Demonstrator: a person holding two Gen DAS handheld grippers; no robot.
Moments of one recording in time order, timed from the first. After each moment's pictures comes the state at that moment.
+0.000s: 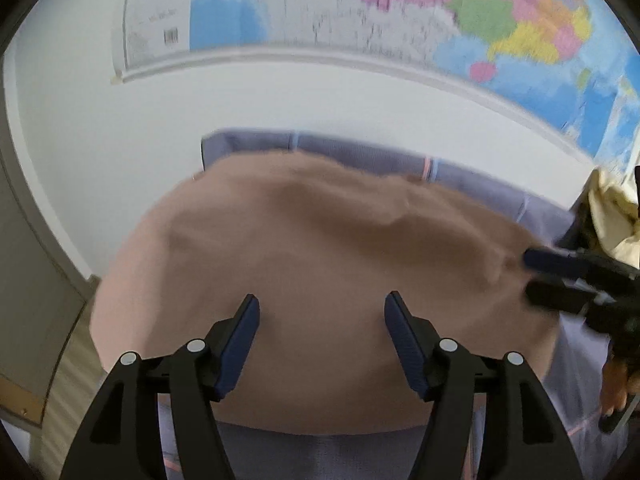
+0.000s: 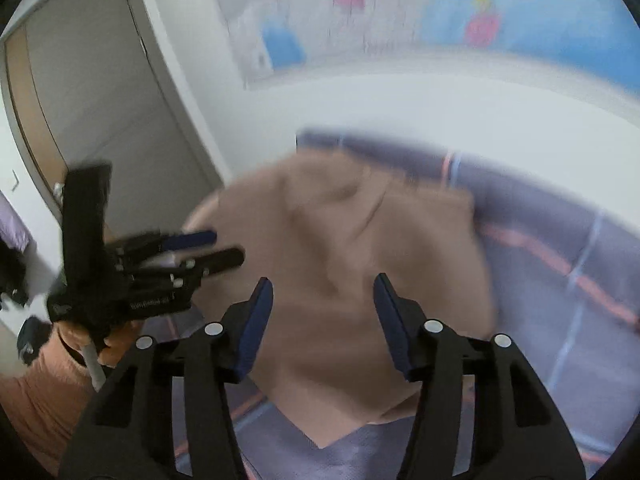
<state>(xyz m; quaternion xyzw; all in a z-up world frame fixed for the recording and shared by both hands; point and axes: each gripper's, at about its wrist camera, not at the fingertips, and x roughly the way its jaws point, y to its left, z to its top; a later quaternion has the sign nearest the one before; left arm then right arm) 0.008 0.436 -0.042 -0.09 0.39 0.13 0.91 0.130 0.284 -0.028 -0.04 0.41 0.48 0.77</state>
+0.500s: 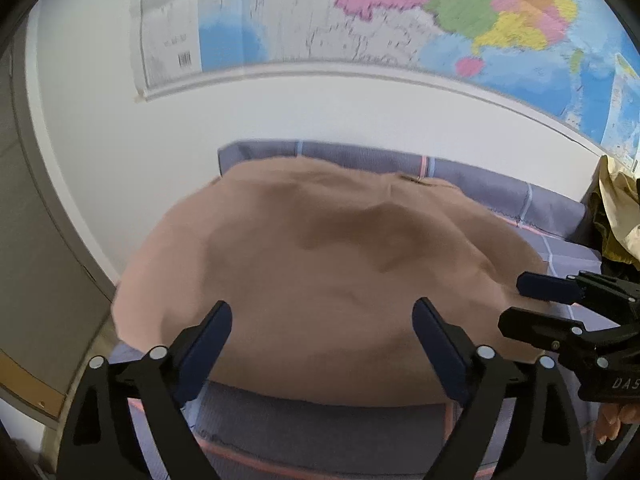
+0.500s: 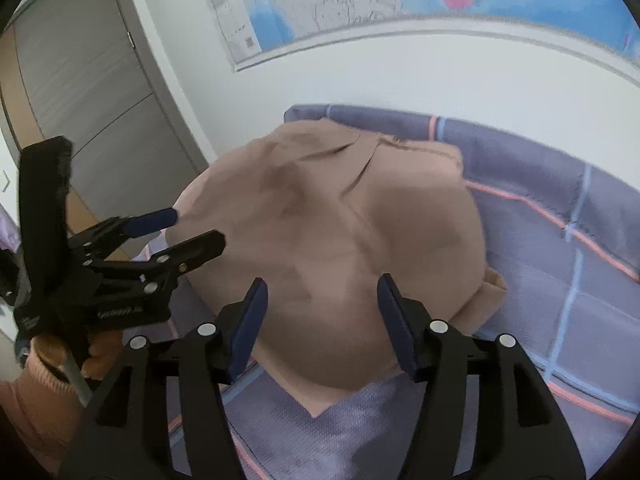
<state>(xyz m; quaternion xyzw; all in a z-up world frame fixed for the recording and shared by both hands) -0.019 0.393 -0.027 -0.06 0.35 0.18 0.92 0.111 0.261 -0.031 -0.04 0.40 0.47 0.79</state>
